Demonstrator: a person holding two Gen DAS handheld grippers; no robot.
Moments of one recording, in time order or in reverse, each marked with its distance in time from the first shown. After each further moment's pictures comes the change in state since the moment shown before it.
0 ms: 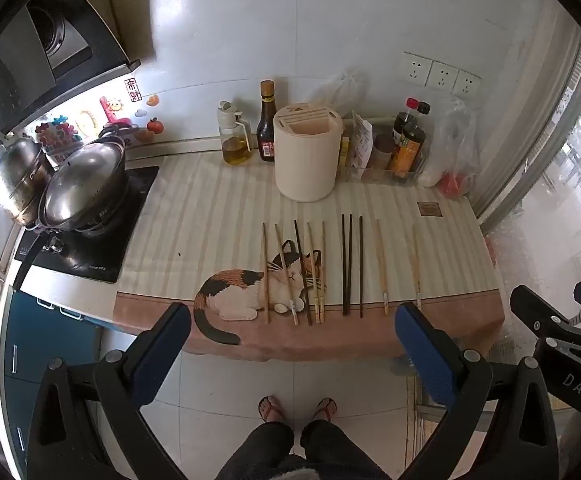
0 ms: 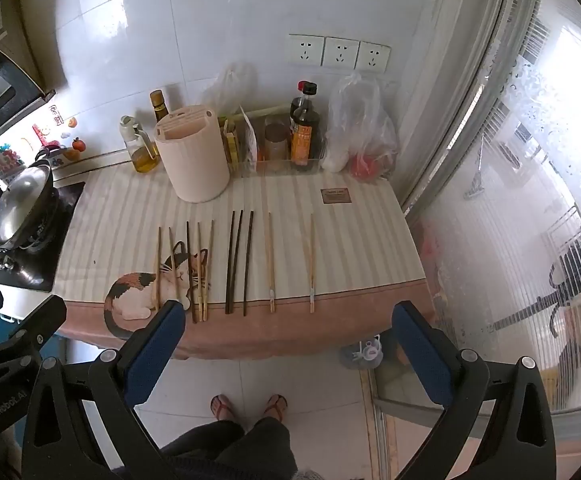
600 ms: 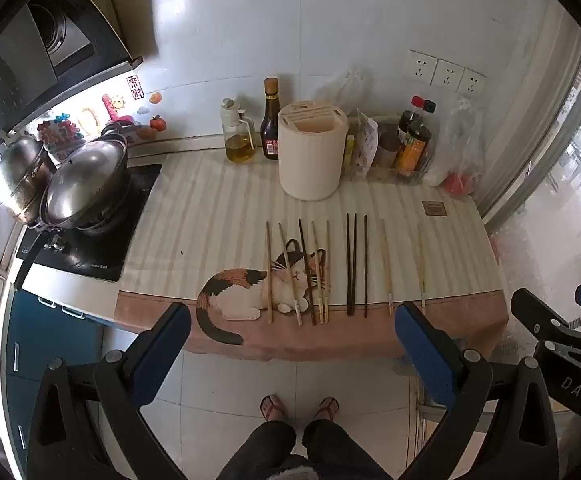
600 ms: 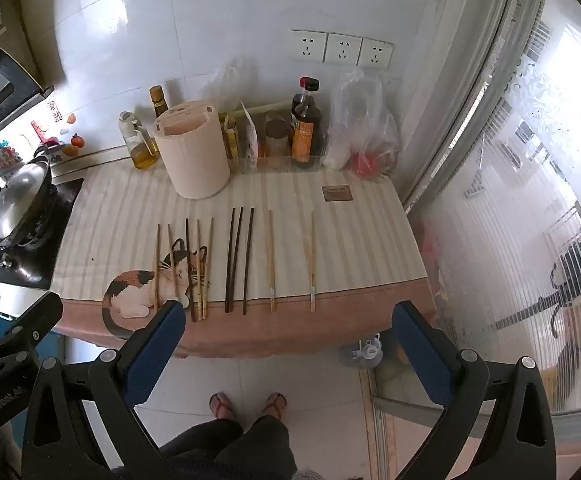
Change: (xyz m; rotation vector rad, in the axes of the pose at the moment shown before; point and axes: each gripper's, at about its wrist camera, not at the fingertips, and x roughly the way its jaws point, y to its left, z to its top) left arm 0.001 0.007 -0.001 0.000 0.011 0.004; right arm 0.008 0.000 0.006 -0.004 0.008 -0.011
